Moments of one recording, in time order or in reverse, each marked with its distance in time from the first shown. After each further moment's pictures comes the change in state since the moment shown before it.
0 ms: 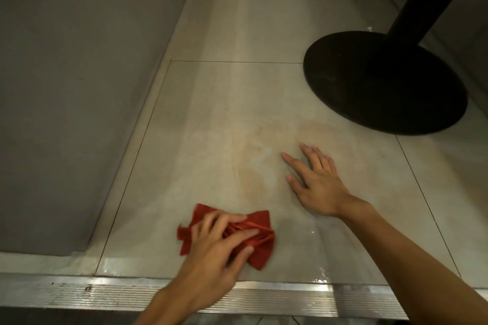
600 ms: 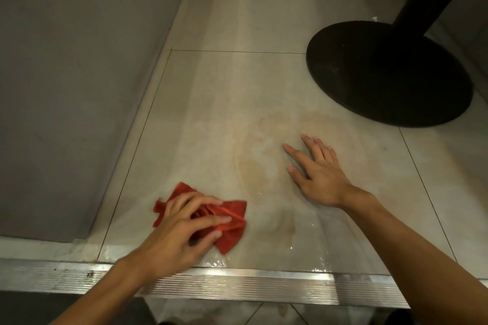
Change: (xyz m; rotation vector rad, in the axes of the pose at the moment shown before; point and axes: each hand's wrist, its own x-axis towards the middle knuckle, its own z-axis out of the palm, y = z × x) left_hand -0.004 -0.051 -0.040 0.011 -0.116 0.092; right_hand -0.001 0.004 -0.001 0.005 -0.007 -0.013
